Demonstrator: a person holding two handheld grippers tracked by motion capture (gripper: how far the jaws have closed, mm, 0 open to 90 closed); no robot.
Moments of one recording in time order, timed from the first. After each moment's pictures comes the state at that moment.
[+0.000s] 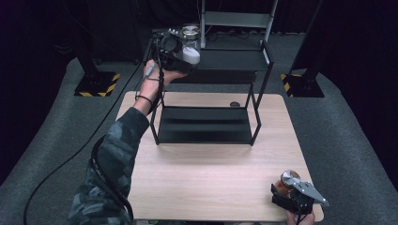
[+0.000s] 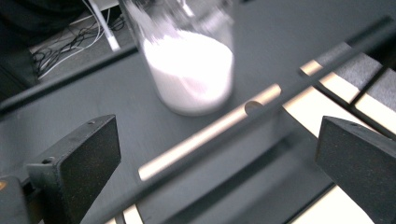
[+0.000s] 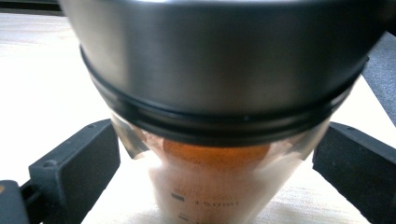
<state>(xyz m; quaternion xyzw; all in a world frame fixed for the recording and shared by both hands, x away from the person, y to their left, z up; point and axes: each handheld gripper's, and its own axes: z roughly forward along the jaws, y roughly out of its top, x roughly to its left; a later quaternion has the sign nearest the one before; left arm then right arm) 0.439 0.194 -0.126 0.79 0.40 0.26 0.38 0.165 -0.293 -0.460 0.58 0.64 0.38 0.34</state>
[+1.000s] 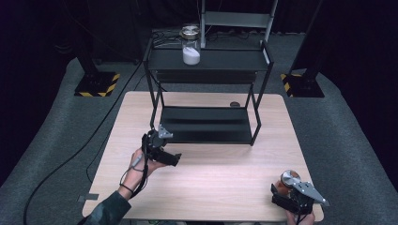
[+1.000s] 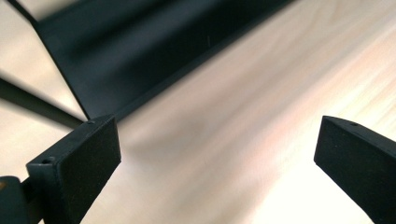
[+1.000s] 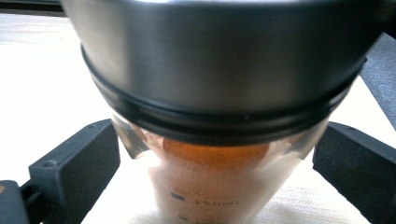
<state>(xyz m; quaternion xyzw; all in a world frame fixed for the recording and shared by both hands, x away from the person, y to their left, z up) 0.333 0.239 -0.338 0.84 0.41 0.18 0.31 0.165 -0.292 -0.460 0.58 0.64 0.38 0.34</state>
